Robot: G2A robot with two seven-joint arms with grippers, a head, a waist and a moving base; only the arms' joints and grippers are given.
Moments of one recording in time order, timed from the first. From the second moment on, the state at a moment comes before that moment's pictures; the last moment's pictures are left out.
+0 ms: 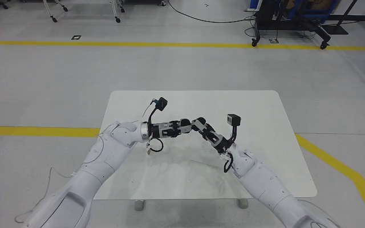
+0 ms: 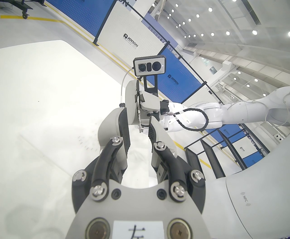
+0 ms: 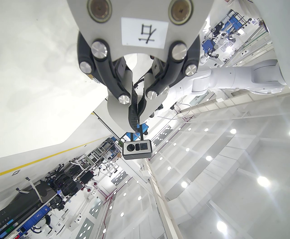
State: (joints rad) left arm 0.76 -1.23 -0.73 -0.90 -0.21 -1.01 -0.81; right arm -1.12 -1.23 0.85 -1.06 -0.04 -1.01 -0.01
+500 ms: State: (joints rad) left arm 0.76 -1.23 -0.75 -0.89 -0.24 -1.01 -0.81; right arm -1.12 -1.25 0.86 -1.05 -0.04 -1.01 0.01
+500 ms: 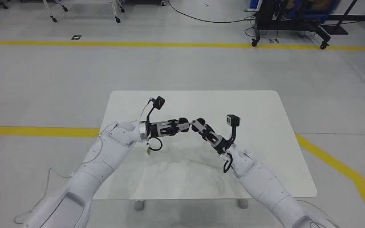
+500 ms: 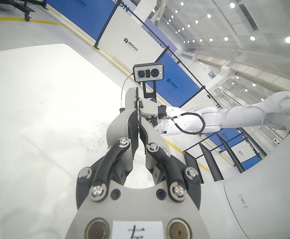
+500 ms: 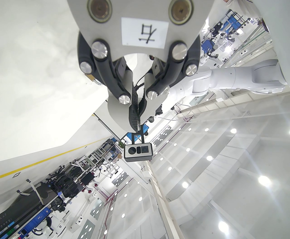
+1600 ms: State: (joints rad) left arm 0.77 -1.23 -0.80 -0.89 -0.16 -0.93 -0.73; right arm -1.11 -1.24 0.87 -1.01 -0.08 -0.97 0.10
